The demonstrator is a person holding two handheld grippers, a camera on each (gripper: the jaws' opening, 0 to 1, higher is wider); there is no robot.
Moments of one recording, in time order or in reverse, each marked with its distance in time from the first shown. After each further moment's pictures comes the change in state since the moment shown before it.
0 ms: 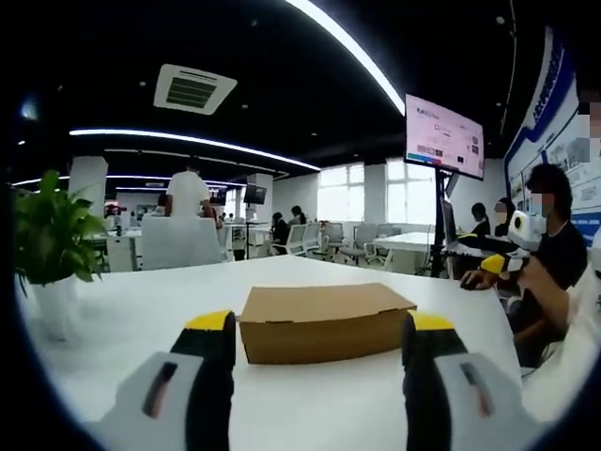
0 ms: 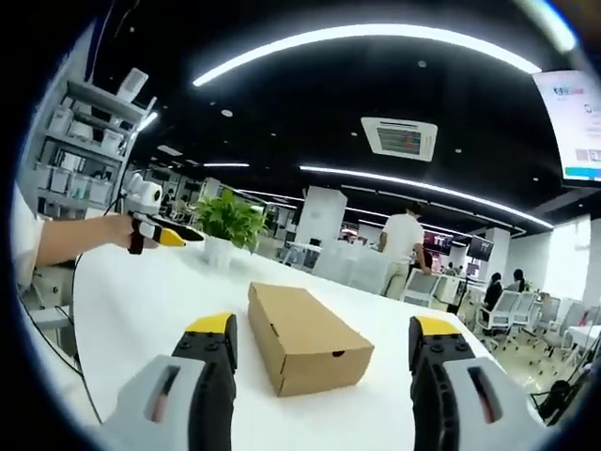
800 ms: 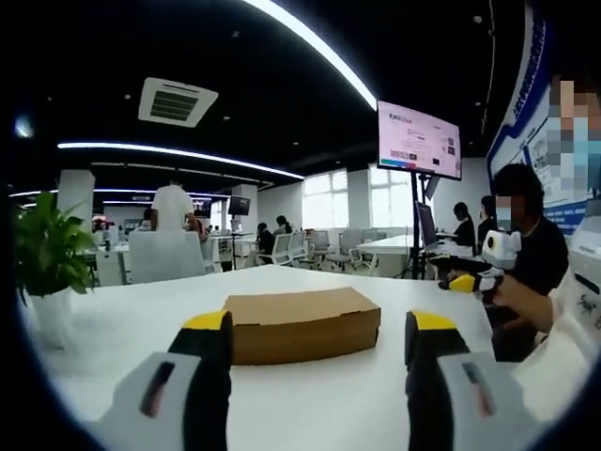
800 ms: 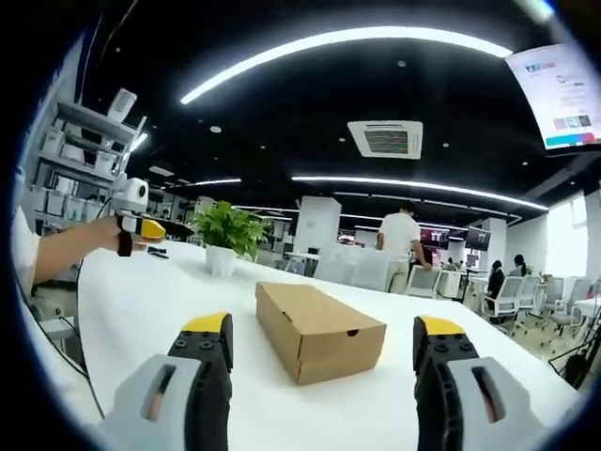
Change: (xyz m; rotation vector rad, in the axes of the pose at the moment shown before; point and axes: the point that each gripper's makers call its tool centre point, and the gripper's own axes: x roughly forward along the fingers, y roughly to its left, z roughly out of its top) left arm -0.029 -0.052 0.010 0.054 -0.049 -0.069; right arm -0.016 0.015 -0.025 0.083 -0.042 -0.017
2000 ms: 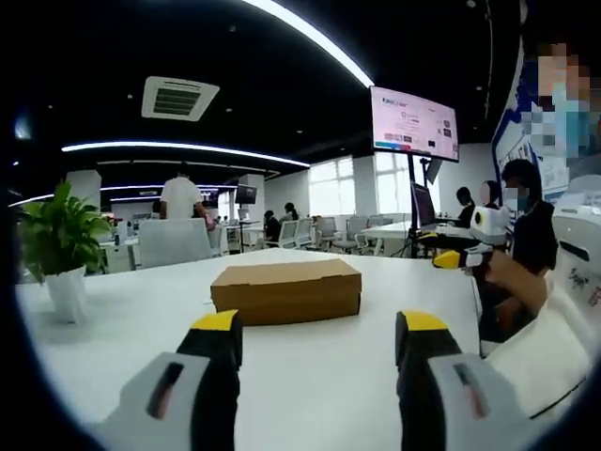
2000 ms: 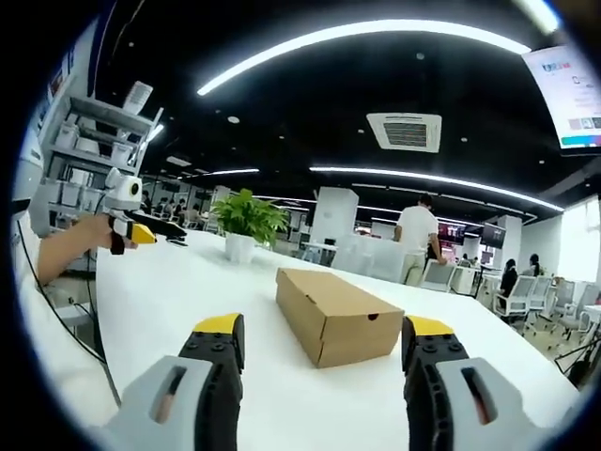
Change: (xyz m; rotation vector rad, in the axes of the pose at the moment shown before) left arm -0.052 -0.044 -0.038 -0.007 0.046 0.054; right arm -0.020 0.020 -0.014 -0.010 0.035 0.072
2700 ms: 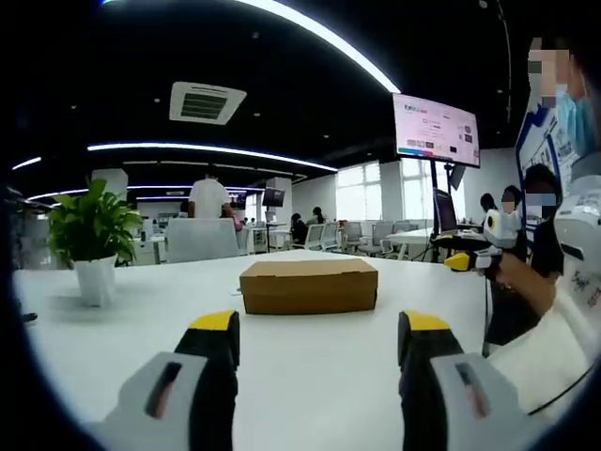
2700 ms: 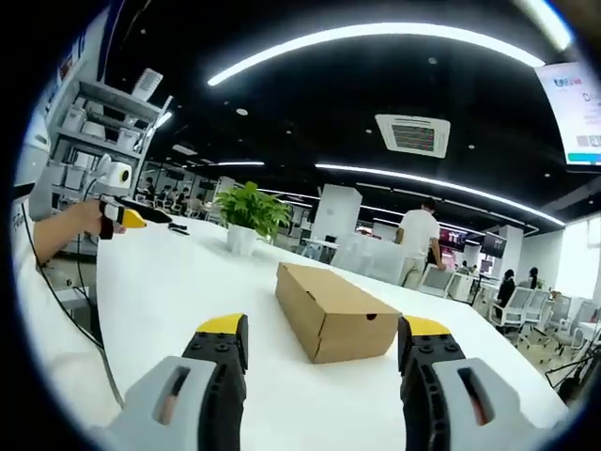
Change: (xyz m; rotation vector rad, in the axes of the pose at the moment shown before) left arm -0.045 0.006 -0.009 -0.017 -0.020 0.121; right arm -0.004 0.004 -0.002 -0.069 0.017 0.012
